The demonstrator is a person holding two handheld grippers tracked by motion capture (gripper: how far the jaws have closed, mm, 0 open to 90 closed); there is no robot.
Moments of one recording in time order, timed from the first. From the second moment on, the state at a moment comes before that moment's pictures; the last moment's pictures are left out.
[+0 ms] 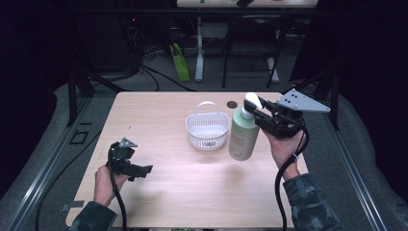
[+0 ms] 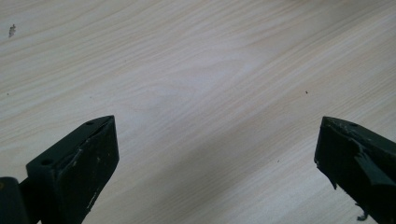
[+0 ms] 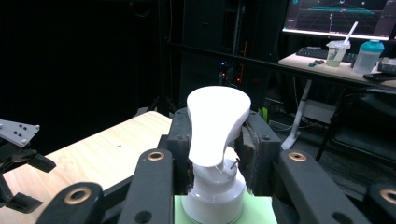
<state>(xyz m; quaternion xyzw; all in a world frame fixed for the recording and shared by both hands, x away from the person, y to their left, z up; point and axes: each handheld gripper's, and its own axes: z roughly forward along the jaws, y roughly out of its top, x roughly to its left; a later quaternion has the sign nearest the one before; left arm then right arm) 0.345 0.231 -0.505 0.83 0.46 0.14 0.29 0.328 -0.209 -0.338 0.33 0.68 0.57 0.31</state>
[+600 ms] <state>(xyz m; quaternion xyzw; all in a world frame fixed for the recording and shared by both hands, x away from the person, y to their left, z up) 0.345 0.228 -0.506 0.83 0.46 0.14 0.29 0.337 -0.212 -0.314 0.33 0.67 0.58 0.32</state>
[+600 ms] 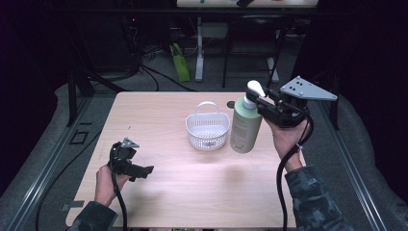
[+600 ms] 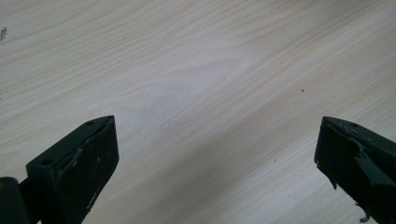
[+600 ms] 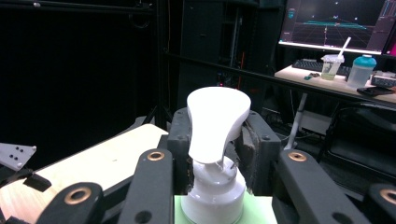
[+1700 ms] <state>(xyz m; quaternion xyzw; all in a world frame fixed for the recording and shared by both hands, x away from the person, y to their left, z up) 0.346 0.226 -0.507 0.83 0.45 0.14 0.28 0.354 -0.202 -0.267 0.31 0.67 0.59 0.33</state>
